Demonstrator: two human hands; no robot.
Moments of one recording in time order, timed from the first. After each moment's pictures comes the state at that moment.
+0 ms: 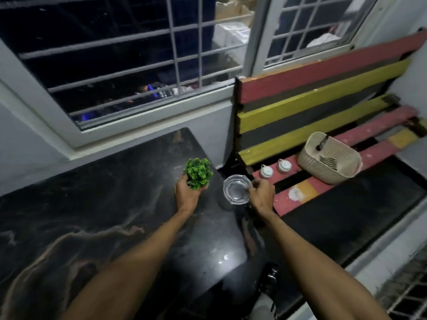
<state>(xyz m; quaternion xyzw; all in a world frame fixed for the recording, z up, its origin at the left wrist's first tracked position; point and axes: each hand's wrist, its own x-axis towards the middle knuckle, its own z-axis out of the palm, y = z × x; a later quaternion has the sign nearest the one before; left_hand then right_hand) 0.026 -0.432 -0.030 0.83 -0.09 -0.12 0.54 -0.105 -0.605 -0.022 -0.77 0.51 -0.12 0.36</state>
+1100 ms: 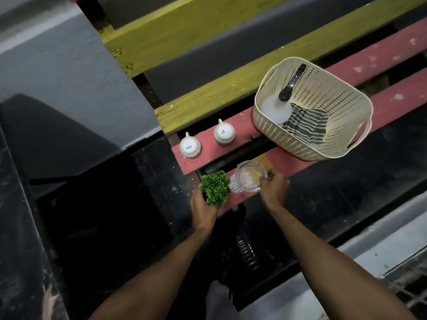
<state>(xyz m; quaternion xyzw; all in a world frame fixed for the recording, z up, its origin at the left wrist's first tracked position) -0.181 -0.835 -0.348 0.85 -0.07 -0.21 0.47 -0.253 -1.018 -0.343 -0.69 0.59 -0.08 0.40</state>
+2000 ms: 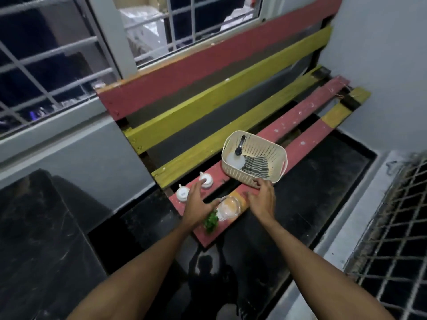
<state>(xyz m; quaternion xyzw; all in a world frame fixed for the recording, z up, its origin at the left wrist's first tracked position) -0.118 -0.851 -0.131 0.79 -0.30 -0.32 0.43 -0.271 -0.989 -0.122 -0.74 0.56 -0.17 0.33</state>
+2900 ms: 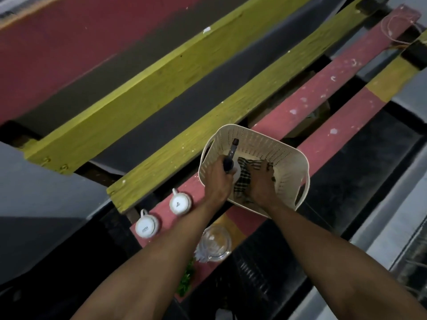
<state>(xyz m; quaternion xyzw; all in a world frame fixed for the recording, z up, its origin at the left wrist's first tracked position) -0.087 -1.138 -0.270 0.84 -0.26 -0.30 0.37 -0.206 -1.221 -0.325 -0.85 0.46 0.06 0.26</state>
